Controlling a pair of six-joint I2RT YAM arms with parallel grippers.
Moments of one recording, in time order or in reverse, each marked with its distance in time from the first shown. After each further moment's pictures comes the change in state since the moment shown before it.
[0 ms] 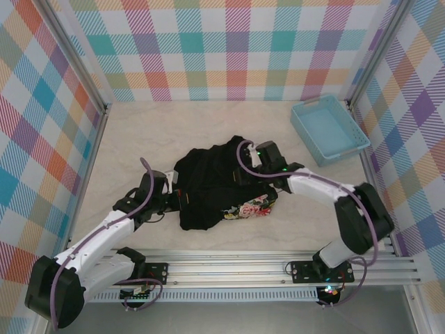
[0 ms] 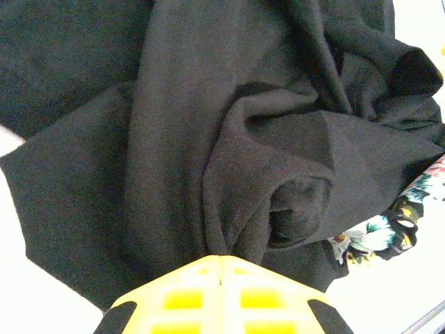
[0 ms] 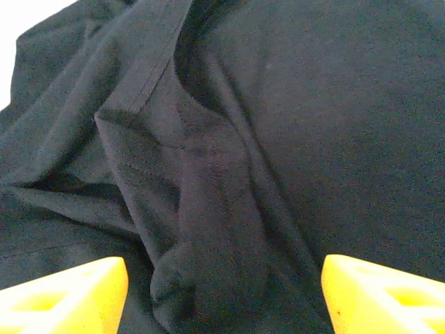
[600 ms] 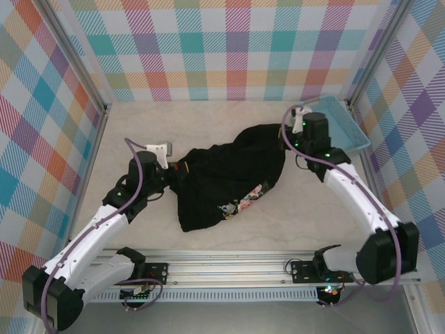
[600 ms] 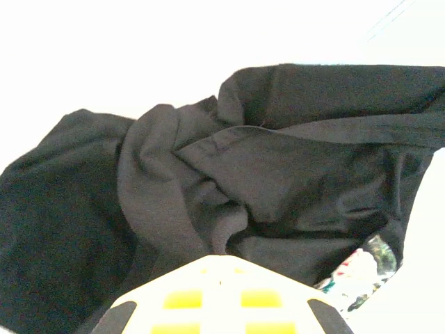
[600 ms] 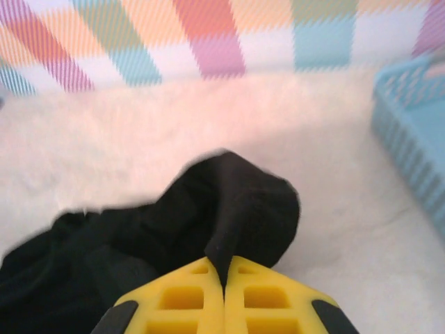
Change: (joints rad) left arm 0.000 -0.024 0.235 0.116 -0.082 0.034; right arm -0.289 -0.320 0.171 -0.132 0.135 -0.012
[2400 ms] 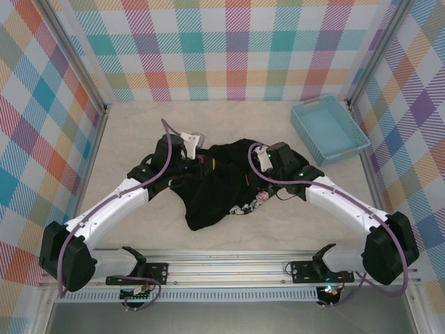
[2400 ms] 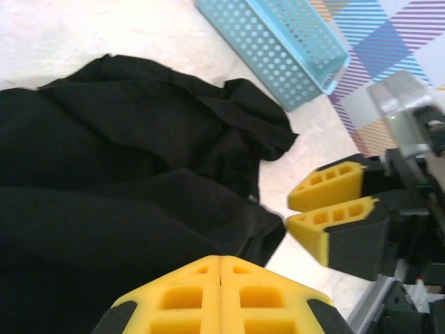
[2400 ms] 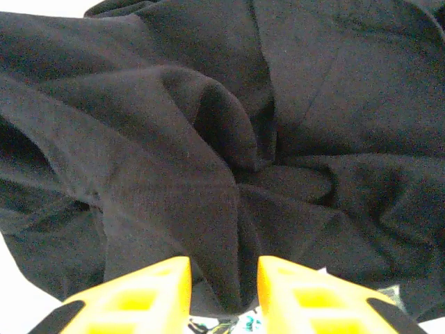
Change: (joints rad) left arm -0.134 0.316 0.209 0.013 0.190 0.078; right arm 0.314 0.025 -0.187 -0.132 -0.149 -0.042
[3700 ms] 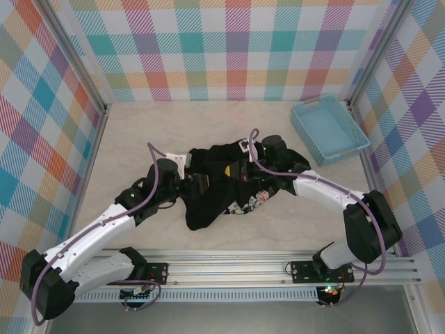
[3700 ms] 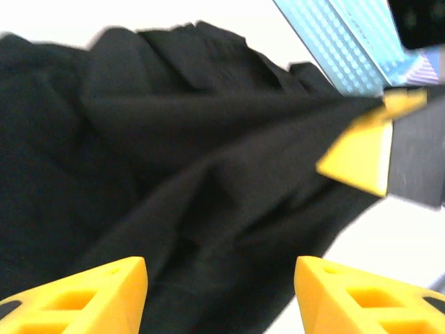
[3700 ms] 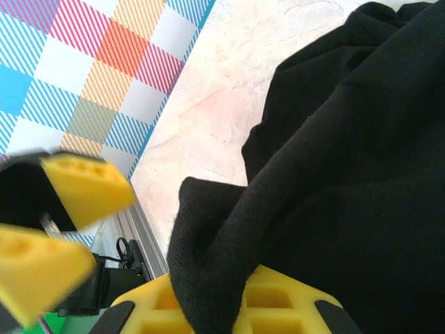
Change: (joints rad) left arm -0.106 -0.263 -0.253 -0.060 -0.258 -0.137; right arm -0.041 0.188 -0.017 0.486 -0.500 0.363
